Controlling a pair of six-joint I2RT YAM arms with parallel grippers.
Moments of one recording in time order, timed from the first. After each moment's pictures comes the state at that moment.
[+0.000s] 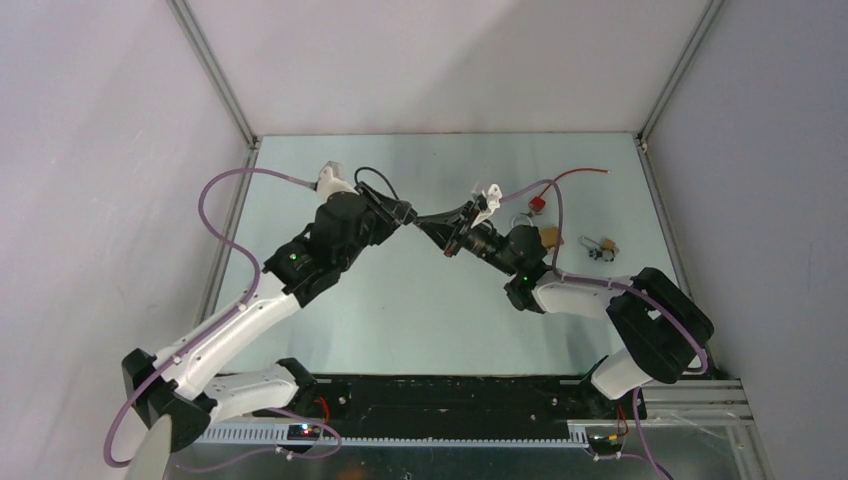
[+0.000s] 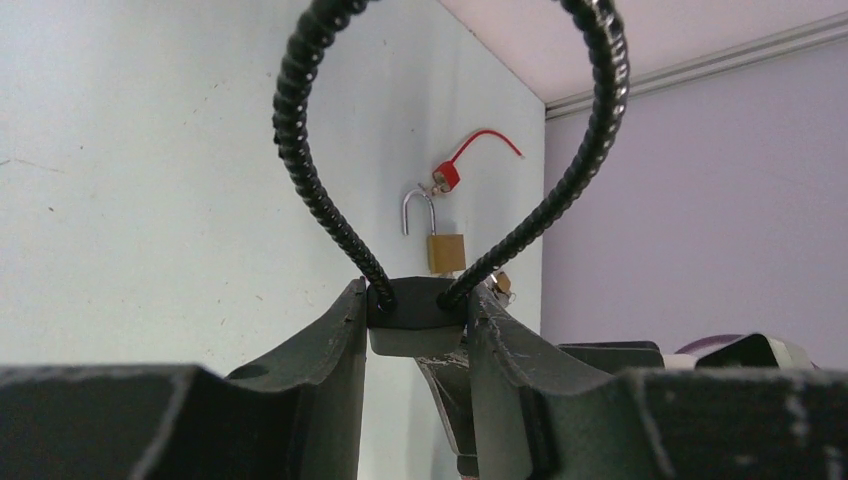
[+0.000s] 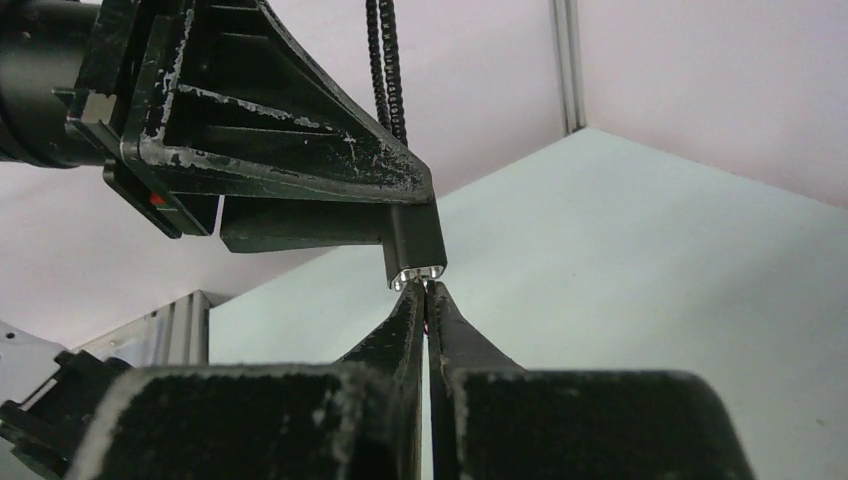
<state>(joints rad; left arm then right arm) -0.73 1.06 1.03 -0.33 -0.36 -1.09 0.76 1.52 0.70 1.15 -0.31 0.36</state>
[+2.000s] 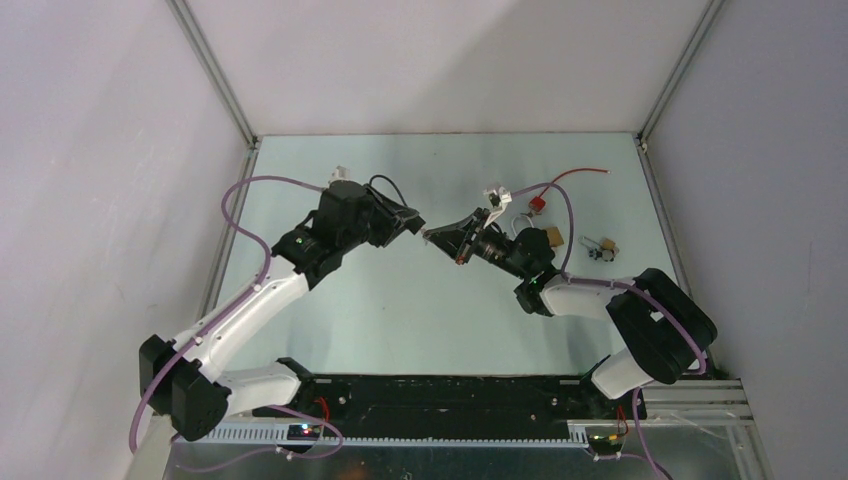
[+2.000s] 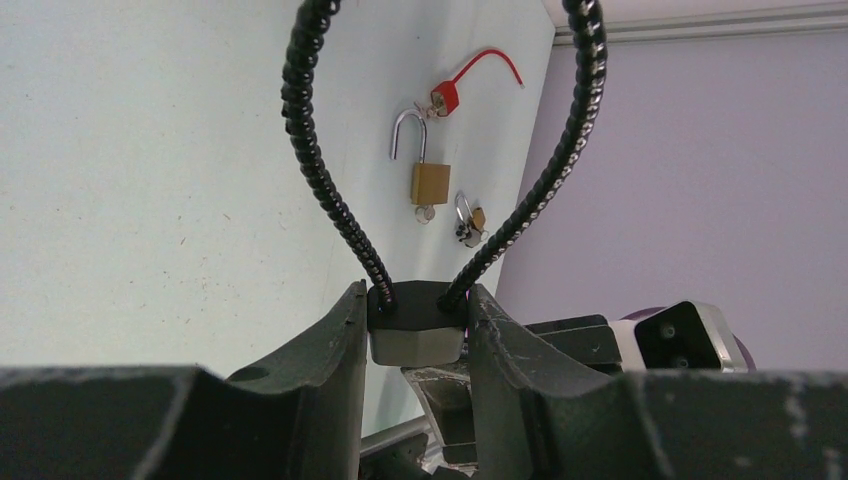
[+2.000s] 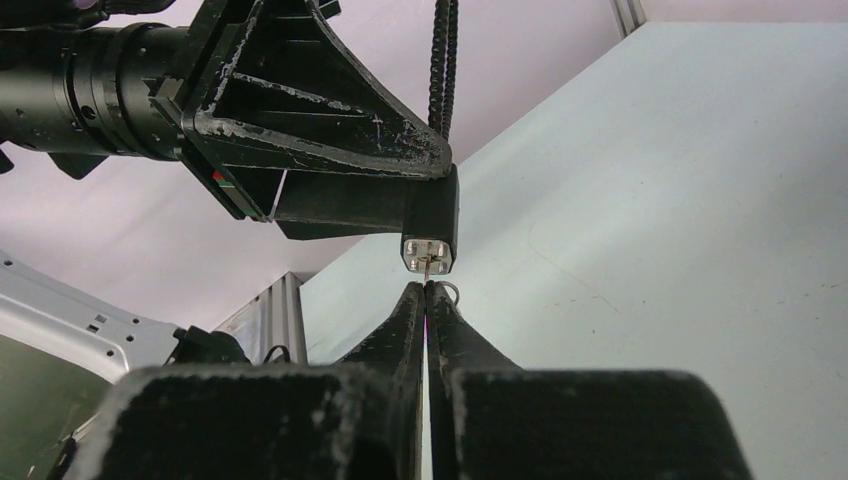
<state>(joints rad) -0.59 1.17 1.03 -0.36 -0.04 -1.26 0.69 1.51 0.60 1.14 -0.40 0.62</state>
